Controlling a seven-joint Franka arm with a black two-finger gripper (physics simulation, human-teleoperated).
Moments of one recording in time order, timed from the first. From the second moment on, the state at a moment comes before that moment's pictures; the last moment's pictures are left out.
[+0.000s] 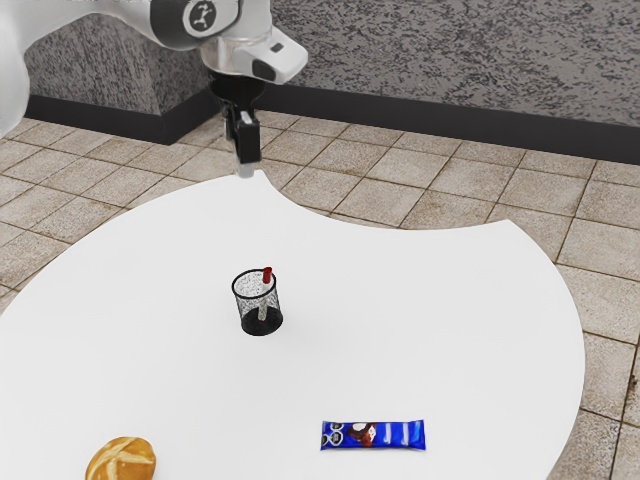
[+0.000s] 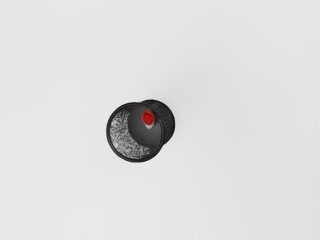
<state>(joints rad) -0.16 0.14 -0.10 -1.37 0.24 1.50 0.51</state>
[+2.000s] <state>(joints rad) -0.13 0.65 0.07 -1.21 0.12 1.51 0.60</state>
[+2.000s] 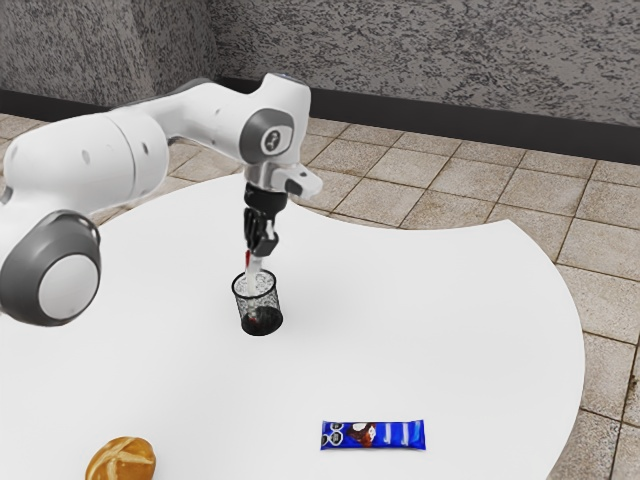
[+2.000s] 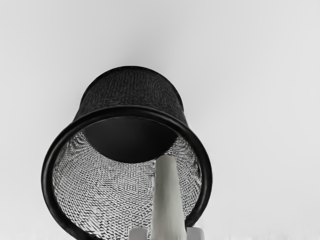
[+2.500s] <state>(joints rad) -0.19 0.56 0.12 -1.07 0.22 1.11 0.59</state>
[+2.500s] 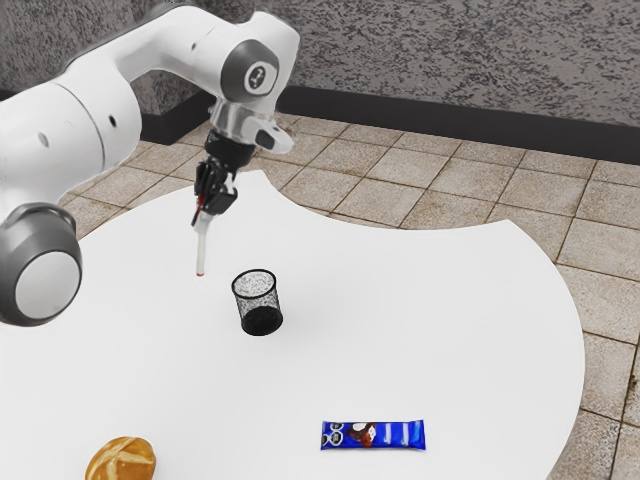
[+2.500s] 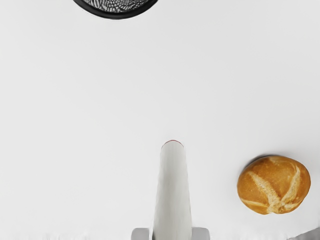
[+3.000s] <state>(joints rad) -0.06 0.78 0.18 -1.15 0.22 0.92 0.56</state>
